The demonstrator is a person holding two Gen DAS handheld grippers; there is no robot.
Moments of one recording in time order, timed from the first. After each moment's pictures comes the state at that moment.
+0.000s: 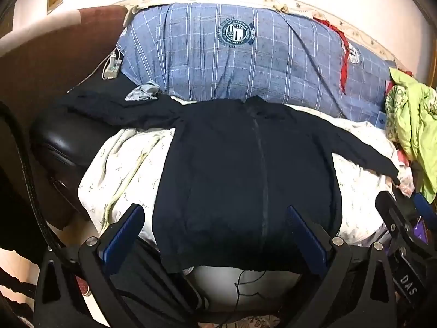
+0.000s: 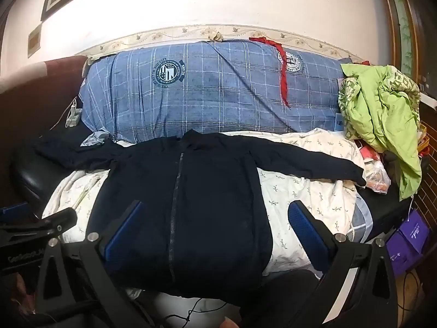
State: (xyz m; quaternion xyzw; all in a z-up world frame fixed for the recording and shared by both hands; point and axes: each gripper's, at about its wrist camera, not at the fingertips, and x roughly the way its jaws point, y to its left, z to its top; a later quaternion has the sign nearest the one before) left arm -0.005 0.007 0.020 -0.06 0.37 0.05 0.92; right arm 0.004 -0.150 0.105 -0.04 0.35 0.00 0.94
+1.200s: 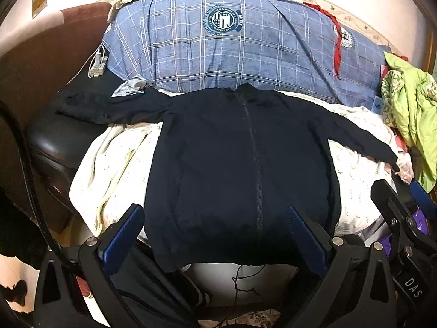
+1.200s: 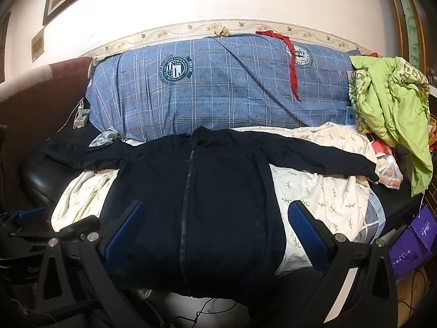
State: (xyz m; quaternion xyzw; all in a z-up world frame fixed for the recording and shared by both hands) left arm 0.018 -0.008 0.002 -0.04 0.40 0.03 0.91; right arm 0.016 -0.159 0.098 -0.02 0.36 0.02 0.93
